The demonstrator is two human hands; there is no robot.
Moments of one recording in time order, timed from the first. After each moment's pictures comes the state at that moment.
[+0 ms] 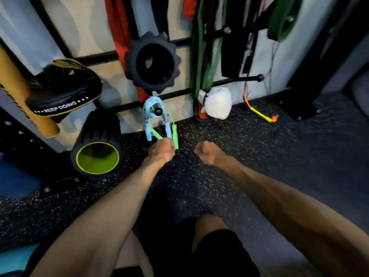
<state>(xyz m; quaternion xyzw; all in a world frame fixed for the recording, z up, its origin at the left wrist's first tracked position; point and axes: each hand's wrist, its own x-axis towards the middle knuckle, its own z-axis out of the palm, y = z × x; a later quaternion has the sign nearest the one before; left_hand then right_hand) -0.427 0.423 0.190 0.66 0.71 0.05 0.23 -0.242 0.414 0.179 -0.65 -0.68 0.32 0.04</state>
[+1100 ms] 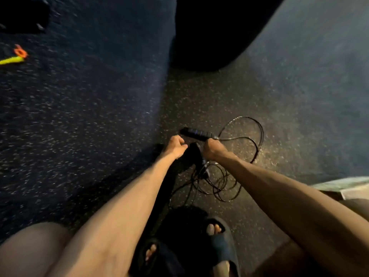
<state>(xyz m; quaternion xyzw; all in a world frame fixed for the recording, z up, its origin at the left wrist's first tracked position) -0.074 0.063 0.023 0.80 0.29 -0.28 0.46 -0.040 -0.094 0.042 -0.92 -0.04 0.37 0.13</state>
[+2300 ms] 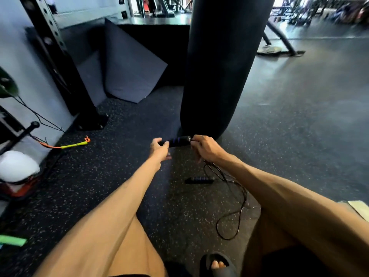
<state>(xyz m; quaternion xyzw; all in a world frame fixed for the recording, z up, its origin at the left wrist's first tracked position) -0.129 0.105 0.271 0.71 0.29 0.08 0.64 -0.100 -0.088 0.308 -0.88 -0.26 0.07 0.38</state>
